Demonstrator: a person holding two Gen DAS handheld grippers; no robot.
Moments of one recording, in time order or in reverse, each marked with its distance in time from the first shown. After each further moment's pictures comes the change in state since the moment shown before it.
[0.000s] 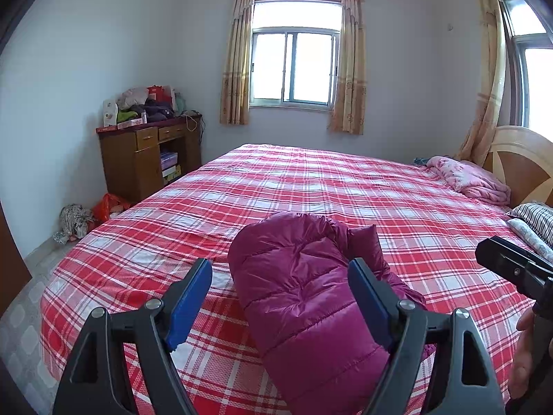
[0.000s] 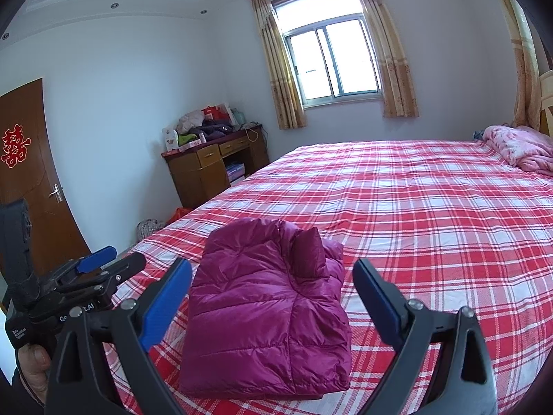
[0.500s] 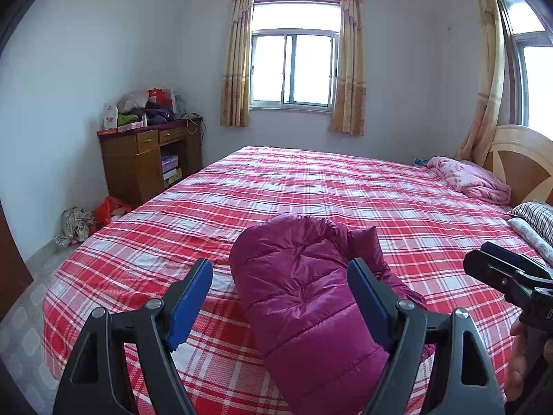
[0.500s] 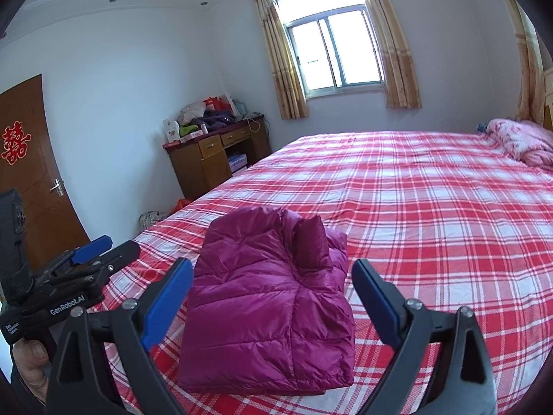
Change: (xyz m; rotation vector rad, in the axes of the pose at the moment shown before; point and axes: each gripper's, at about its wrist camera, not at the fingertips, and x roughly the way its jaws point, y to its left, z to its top) left arm -0.003 -0.002 0.001 0.009 -0.008 0.005; right arm 0.006 0.003 -0.002 -0.011 0.026 0.007
